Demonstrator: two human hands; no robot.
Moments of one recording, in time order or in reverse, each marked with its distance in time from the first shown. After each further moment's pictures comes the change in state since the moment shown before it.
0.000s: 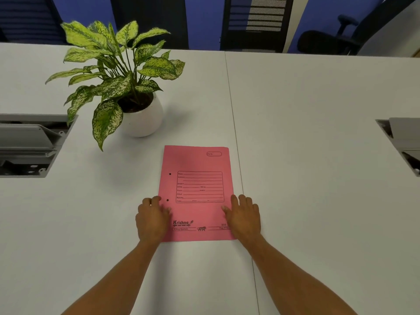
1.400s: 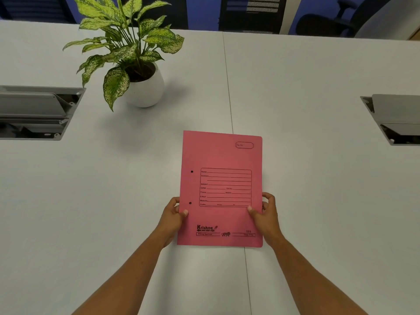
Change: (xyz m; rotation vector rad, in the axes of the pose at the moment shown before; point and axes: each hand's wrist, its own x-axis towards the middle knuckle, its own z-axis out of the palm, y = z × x) left_hand -0.157 -0.016 0.008 -0.961 -0.583 -0.202; right_hand -0.162 0.066 -0.023 1.177 -0.046 0.467
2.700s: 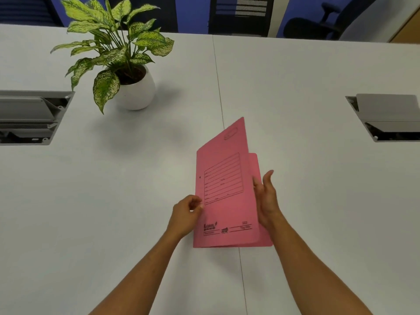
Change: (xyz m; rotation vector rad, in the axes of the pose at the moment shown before) left_hand -0.013 0.026 0.045 0.427 0.053 0.273; right_hand 0.003 -0.072 -0.006 0.690 -0.369 0.140
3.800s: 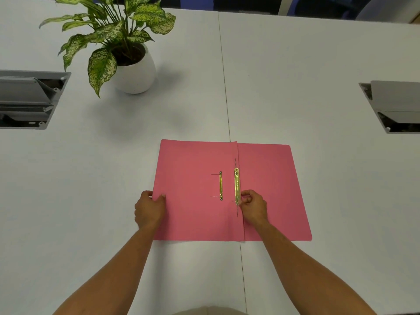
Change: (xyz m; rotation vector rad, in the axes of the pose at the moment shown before) left_hand 0.018 -0.064 -0.044 0.160 0.492 -0.455; right_hand 0.019 0.072 -0.032 -1.109 0.458 -0.066
